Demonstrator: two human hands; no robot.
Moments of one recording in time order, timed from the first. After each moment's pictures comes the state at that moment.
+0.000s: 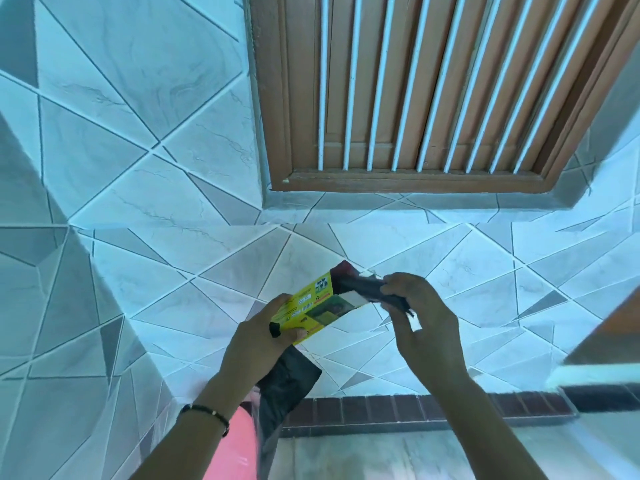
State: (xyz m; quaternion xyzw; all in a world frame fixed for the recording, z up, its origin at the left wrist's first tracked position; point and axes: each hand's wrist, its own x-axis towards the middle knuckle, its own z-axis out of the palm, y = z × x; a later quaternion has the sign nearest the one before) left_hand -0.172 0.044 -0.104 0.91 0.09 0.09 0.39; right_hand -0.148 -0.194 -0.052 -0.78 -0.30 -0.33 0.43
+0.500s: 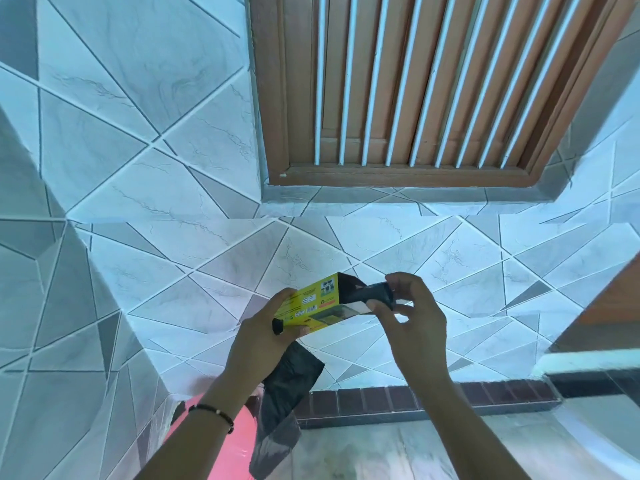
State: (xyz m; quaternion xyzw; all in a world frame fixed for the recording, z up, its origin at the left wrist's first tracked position) left_hand -0.193 0.036 -0.104 0.89 0.06 0.12 0.43; right_hand -0.175 -0.175 -0.060 -0.79 -0.10 -0.22 0.57
